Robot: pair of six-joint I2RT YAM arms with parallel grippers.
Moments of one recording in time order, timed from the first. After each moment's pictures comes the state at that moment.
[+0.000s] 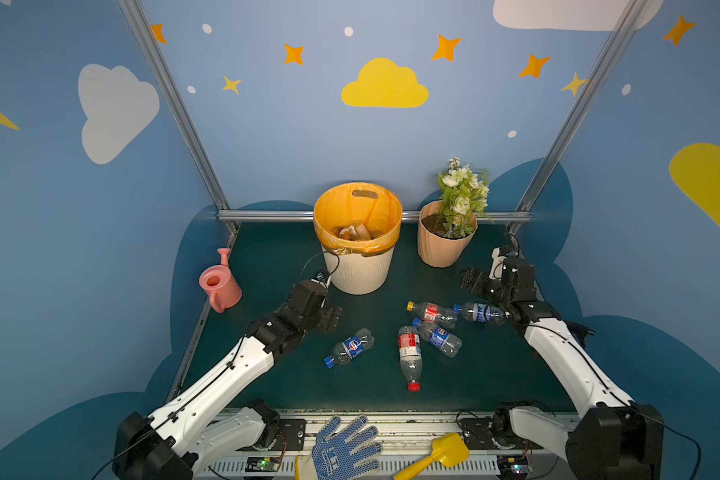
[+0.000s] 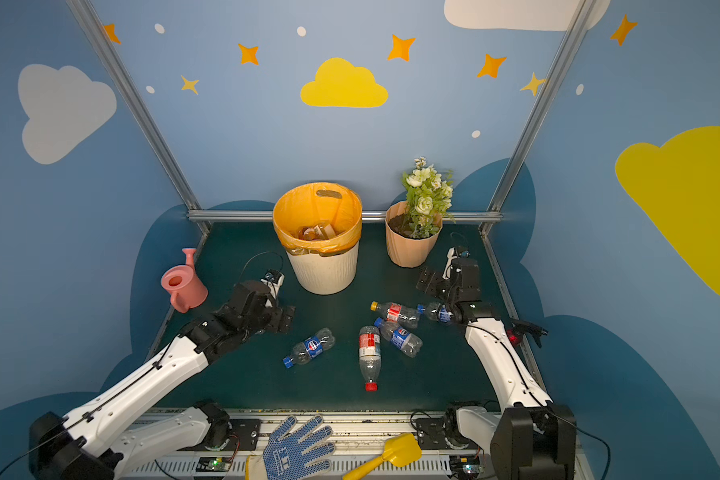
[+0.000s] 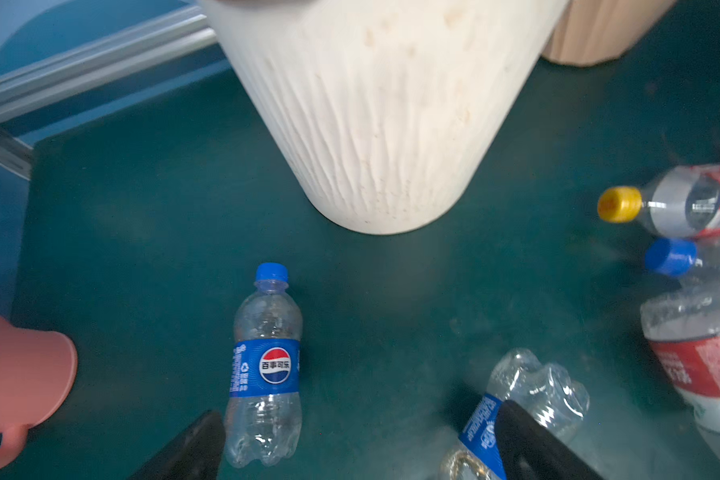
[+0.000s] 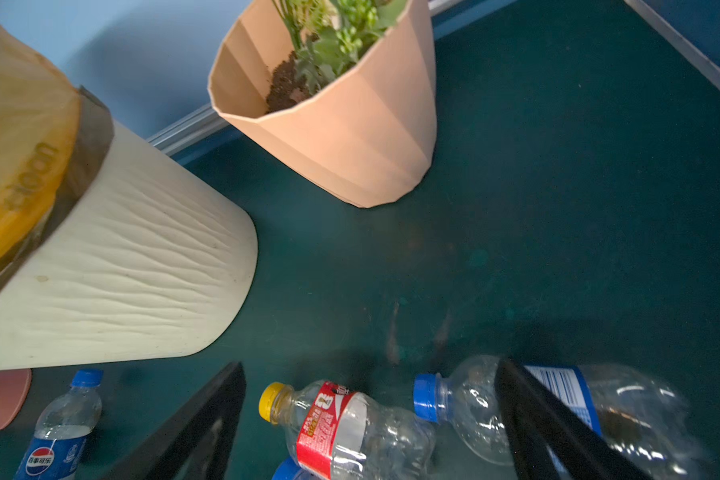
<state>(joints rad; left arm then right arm) -0.61 1.07 0.87 -0.60 -0.27 -0.12 0.11 1.14 0.82 -0.29 -0.10 0.44</state>
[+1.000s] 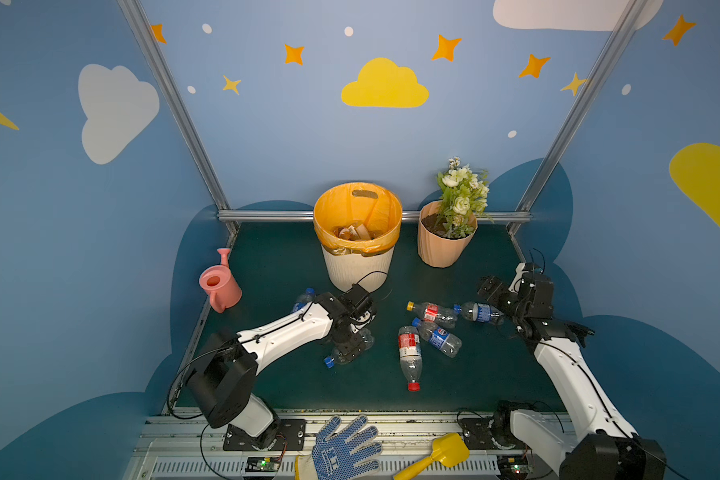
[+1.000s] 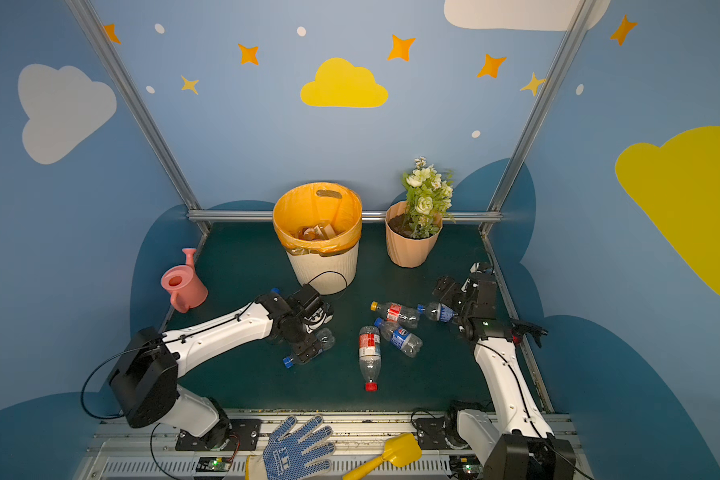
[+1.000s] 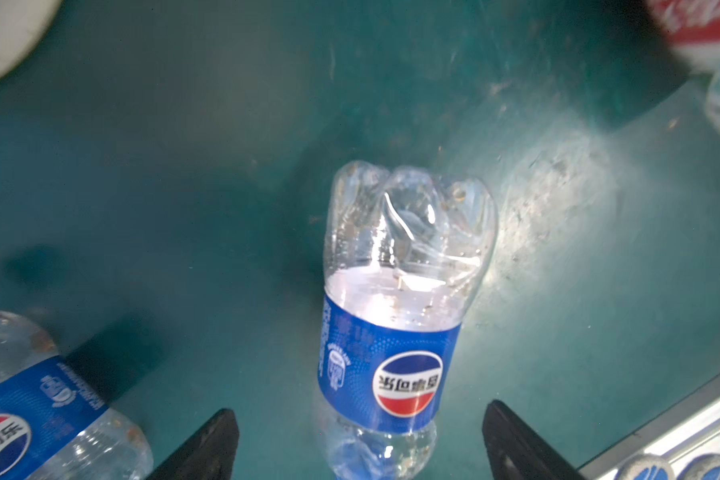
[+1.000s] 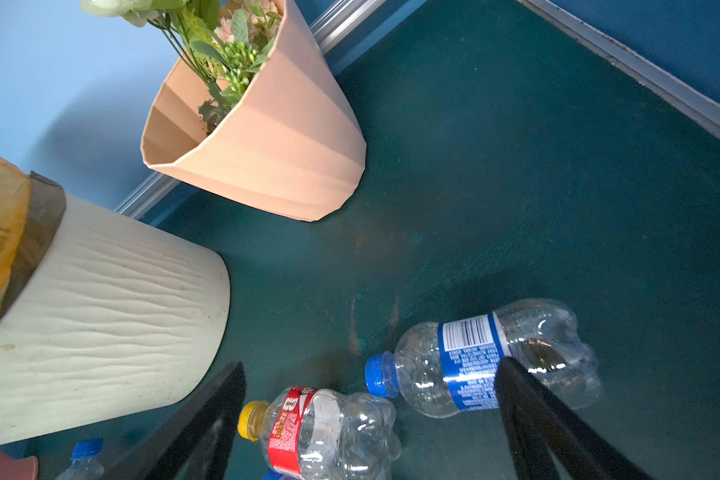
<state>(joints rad) -0.75 1.56 1.06 -0.89 -0.04 0.10 -0.02 1.00 0.71 -0.29 -0.10 0.54</state>
